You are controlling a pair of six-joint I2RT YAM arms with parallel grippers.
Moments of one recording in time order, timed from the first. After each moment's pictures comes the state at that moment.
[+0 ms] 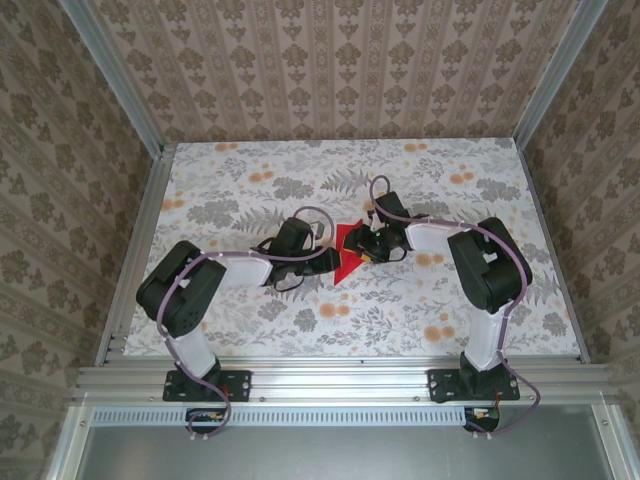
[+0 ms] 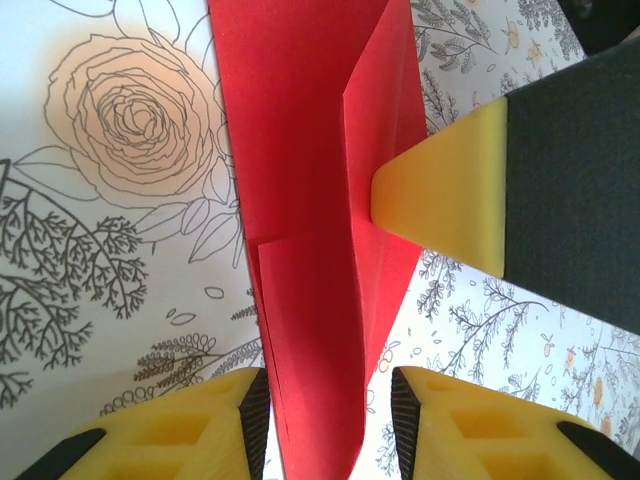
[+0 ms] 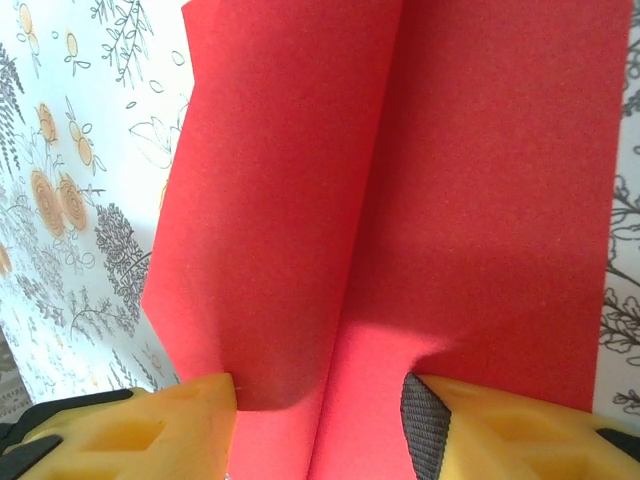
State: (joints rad) left arm -0.70 1.75 0.79 0.19 0.37 -0.73; right arm 0.40 1.91 1.07 -0.22 -0.43 0.78
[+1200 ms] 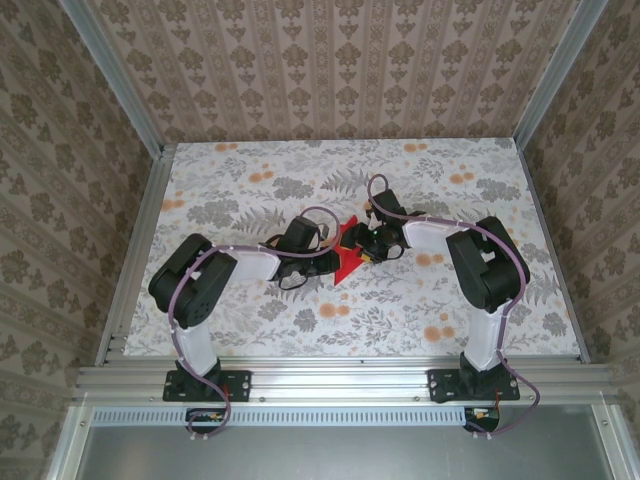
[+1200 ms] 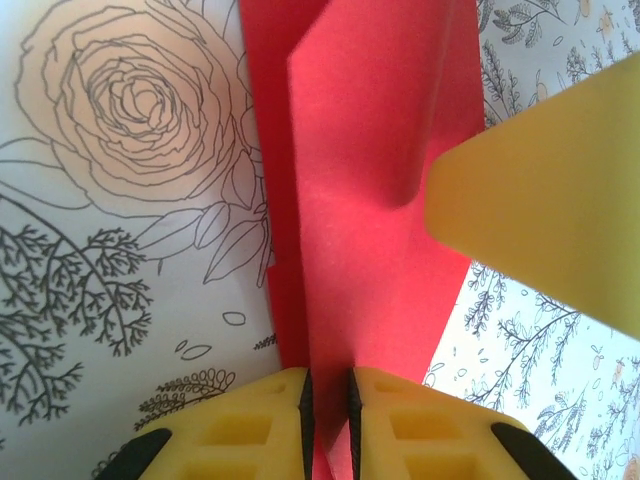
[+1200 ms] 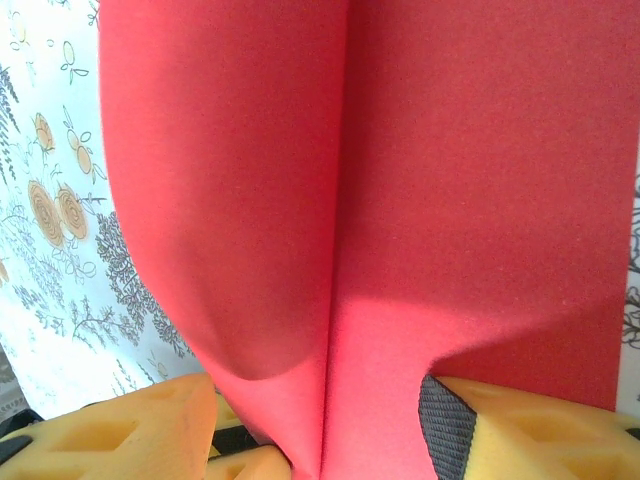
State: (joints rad) left arm -0.71 1.83 0.87 0.12 0.35 -0.71; right arm 0.41 1.93 1.10 -0.26 -0.42 0.81
